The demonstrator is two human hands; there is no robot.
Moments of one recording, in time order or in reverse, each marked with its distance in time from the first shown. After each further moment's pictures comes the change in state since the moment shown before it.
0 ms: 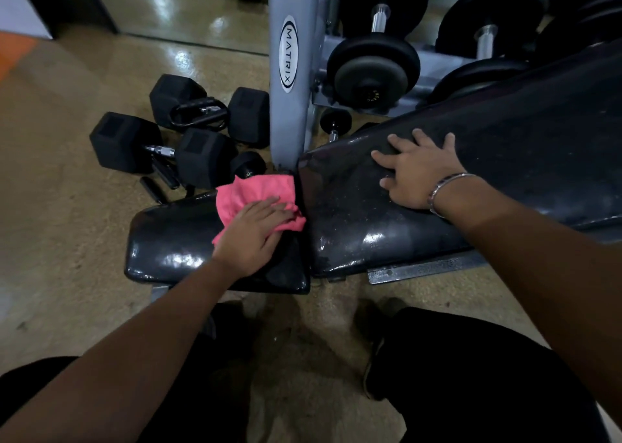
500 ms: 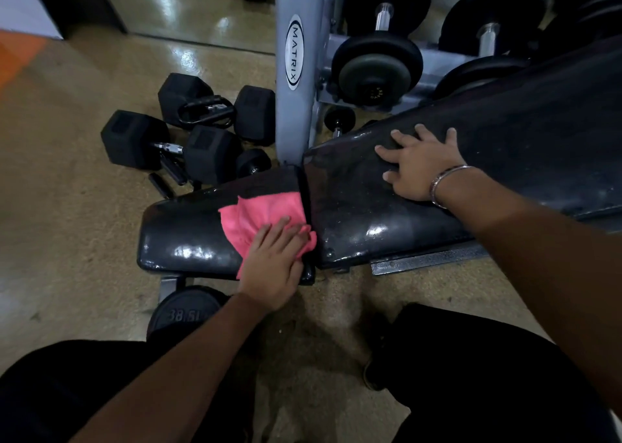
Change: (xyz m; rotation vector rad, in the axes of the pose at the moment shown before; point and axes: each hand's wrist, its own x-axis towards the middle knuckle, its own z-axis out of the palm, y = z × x) left_hand -0.043 0.064 0.023 0.100 -0.022 -0.106; right_hand 0.002 0.001 0.005 -0.019 0.024 -0.002
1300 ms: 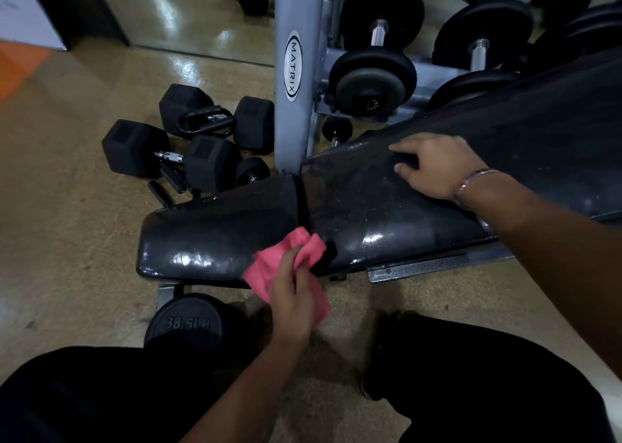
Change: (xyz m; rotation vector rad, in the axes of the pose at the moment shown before) left_hand -0.010 0.090 -0.004 -1.030 0.439 -0.623; right_hand -0.015 0.029 -0.015 0.266 0.215 -0.034
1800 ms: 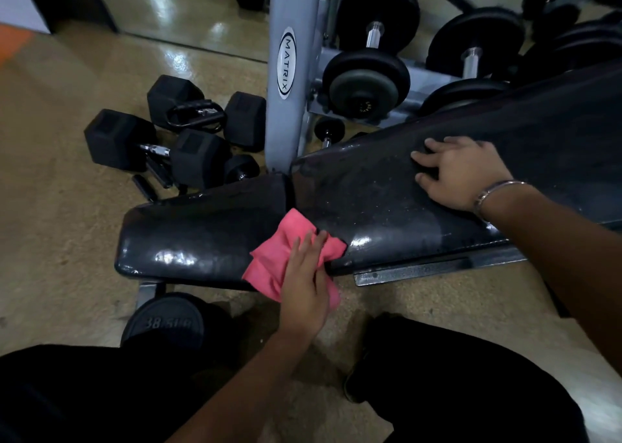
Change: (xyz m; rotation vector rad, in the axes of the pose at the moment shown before) left_hand 0.007 -0.009 0.036 0.215 -0.180 0.189; right_hand -0.013 0.040 -0.004 -0.234 -0.062 0.079
